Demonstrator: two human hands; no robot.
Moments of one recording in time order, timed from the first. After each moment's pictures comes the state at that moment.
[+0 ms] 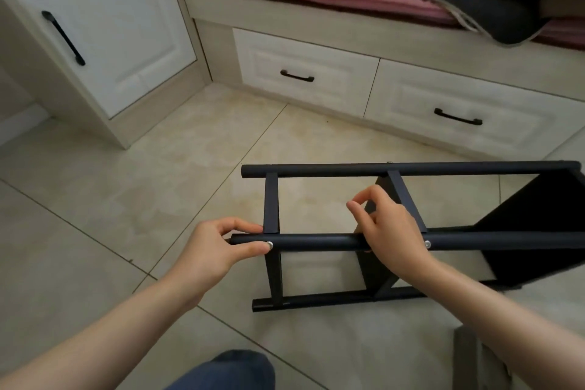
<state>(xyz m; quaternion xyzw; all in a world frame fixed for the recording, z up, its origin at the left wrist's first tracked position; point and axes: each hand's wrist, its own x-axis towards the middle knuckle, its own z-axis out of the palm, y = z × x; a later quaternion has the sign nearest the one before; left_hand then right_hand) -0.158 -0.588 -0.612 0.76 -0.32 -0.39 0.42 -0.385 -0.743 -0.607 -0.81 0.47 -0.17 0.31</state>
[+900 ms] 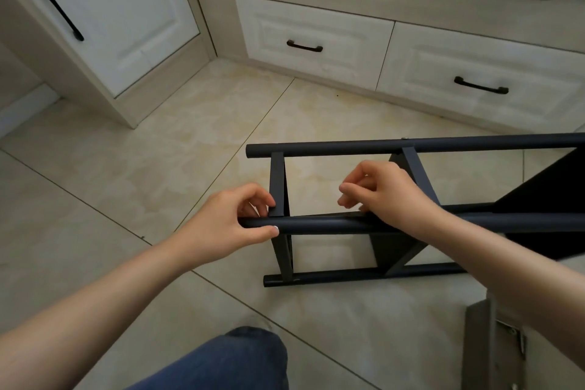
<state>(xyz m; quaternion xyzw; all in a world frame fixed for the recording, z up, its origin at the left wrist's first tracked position) -0.152 -0.597 -0.600 0.73 -0.53 -0.32 0.29 -0.374 -0.763 -0.601 -0.77 0.40 -0.12 0.48</state>
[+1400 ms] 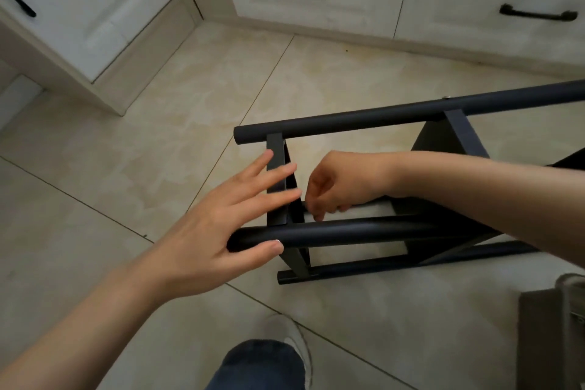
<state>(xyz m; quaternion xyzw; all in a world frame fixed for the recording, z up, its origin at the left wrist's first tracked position) -0.135 -0.608 -0.613 0.62 -0.73 -0.23 0.18 -0.294 -0.792 -0.636 -0.79 0.26 0.19 0.52</state>
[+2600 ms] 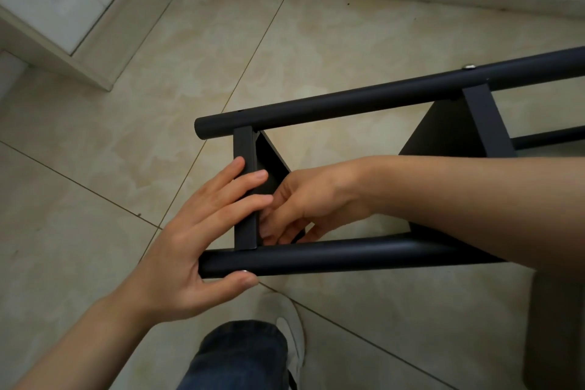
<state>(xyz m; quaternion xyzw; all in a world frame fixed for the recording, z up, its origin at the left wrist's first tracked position) -0.148 -0.580 -0.656 0.62 -0.71 -0.21 0.25 -0.292 -0.753 -0.663 -0.57 0.20 0.28 0.75</state>
